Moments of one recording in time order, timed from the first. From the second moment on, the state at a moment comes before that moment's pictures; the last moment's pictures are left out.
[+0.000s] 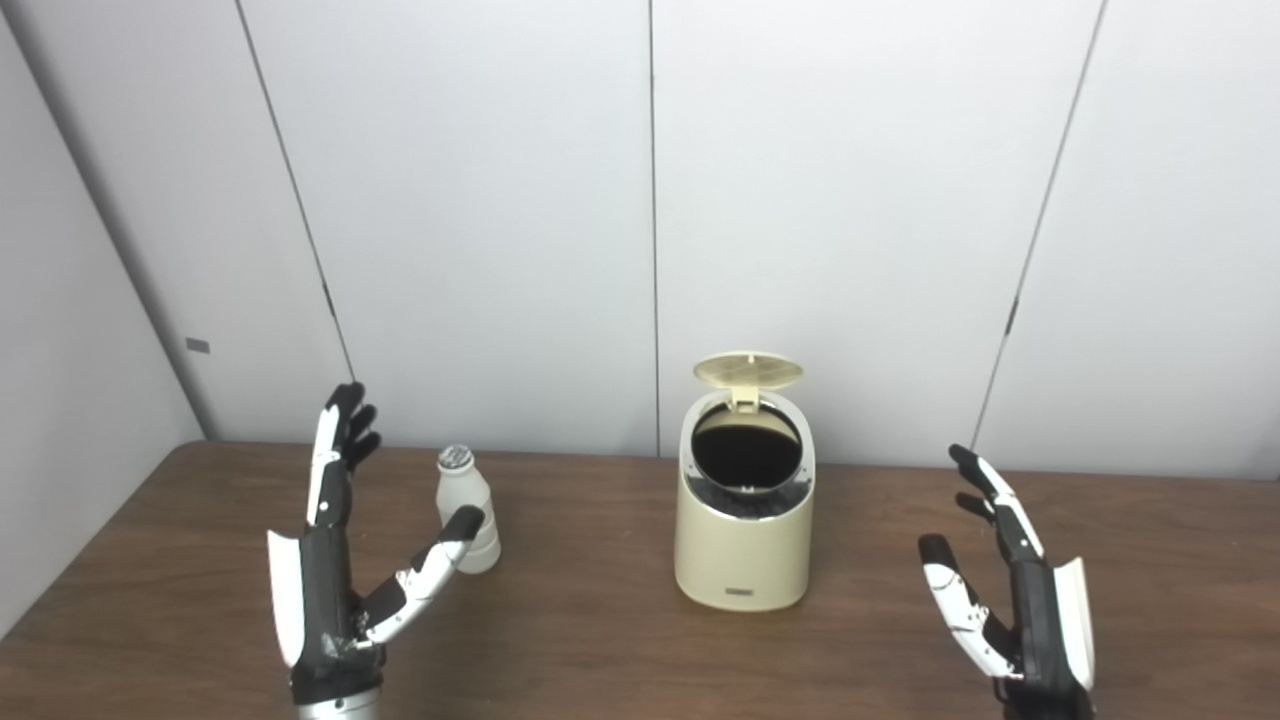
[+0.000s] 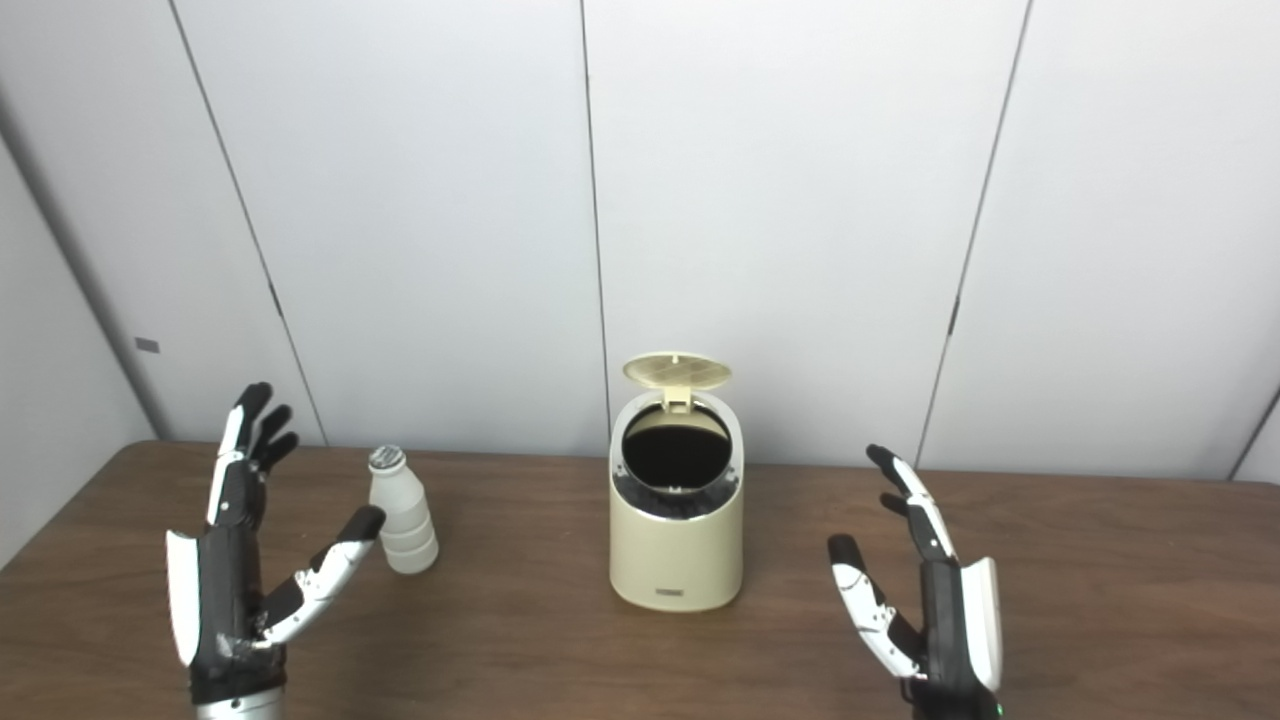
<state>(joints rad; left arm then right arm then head) -0.12 0.05 0.15 -0.12 0.39 -0.43 0.42 -0.21 -0.12 0.10 0.15 -0.44 -0.43 -0.50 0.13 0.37</state>
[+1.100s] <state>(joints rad) -0.21 0.15 0.19 0.24 0.32 -0.13 0.36 -0.22 -0.13 0.12 0.16 -0.44 -0.43 -0.50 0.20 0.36</state>
